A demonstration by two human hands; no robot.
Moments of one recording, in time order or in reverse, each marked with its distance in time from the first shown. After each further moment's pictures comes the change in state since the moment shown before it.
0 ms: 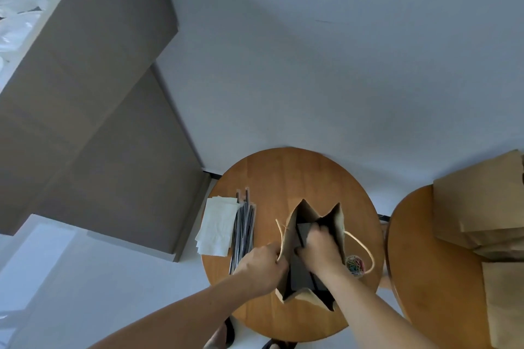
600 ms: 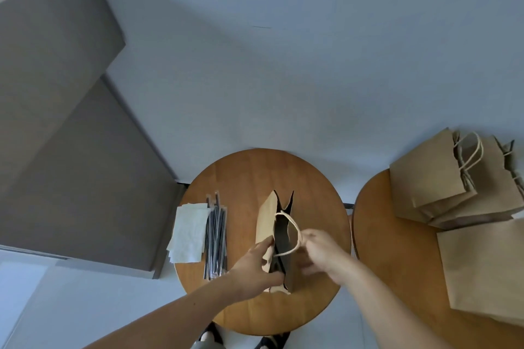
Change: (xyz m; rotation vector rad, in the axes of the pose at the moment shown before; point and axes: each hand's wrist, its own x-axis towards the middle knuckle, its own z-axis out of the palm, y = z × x) left_hand -0.006 0.030 0.034 -0.245 -0.210 0.106; right_hand -0.059 0.058 -0.067 0.731 -0.292 0.159
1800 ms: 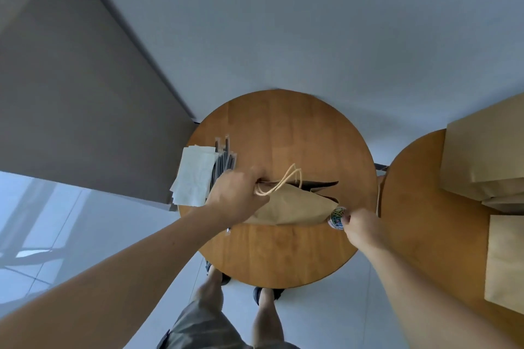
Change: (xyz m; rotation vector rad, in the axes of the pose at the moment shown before) left_hand 0.044 0.009 -0.034 0.481 0.479 0.136; right_hand 0.137 0.146 -0.049 -0.866 0.309 -0.025
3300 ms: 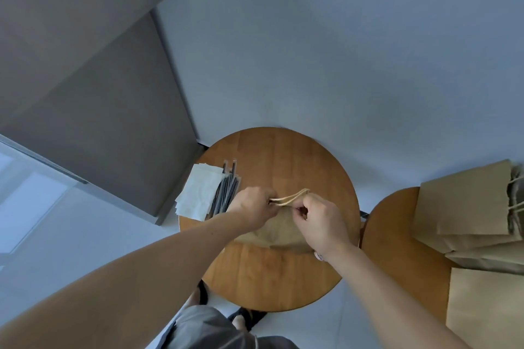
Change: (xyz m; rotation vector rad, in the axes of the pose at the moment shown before) left_hand -0.001 0.009 -0.013 -0.153 -0.084 -0.121; right_hand -0.093 -0.135 -0.112 0.352 0.437 -0.711
